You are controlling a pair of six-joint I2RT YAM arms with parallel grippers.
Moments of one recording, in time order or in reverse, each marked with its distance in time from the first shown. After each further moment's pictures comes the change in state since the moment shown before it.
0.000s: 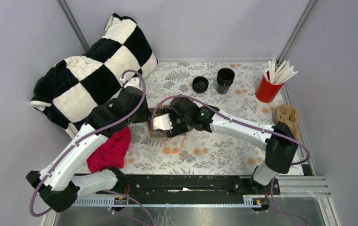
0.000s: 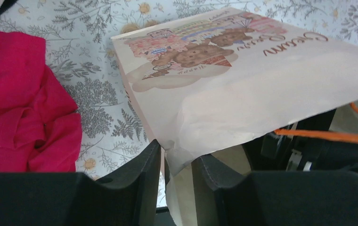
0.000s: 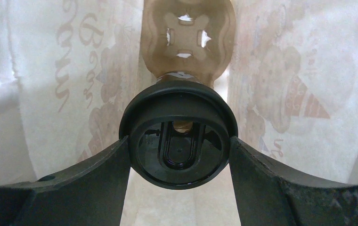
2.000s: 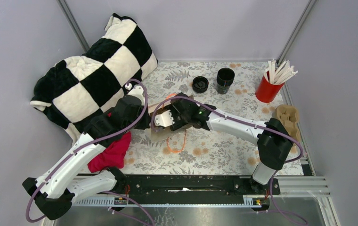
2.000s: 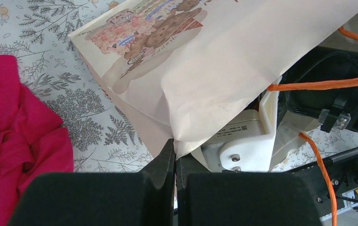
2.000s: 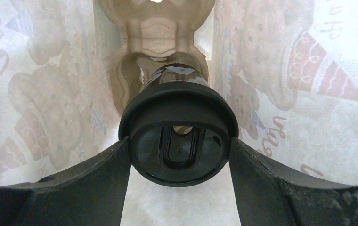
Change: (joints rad) left arm -0.023 -0.098 -0.151 0.142 0.081 0.135; right arm -0.048 0.058 -0.031 0.116 0.180 -0.178
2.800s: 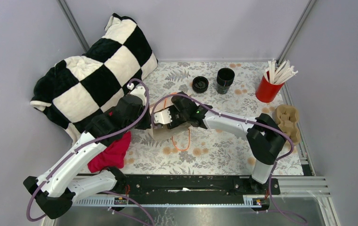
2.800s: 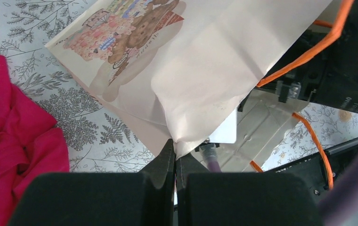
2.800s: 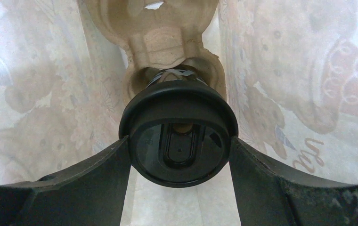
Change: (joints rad) left arm 0.000 0.014 0.006 -0.002 0.032 0.008; right arm -0.045 0.078 -0.038 0.182 -0.117 0.028
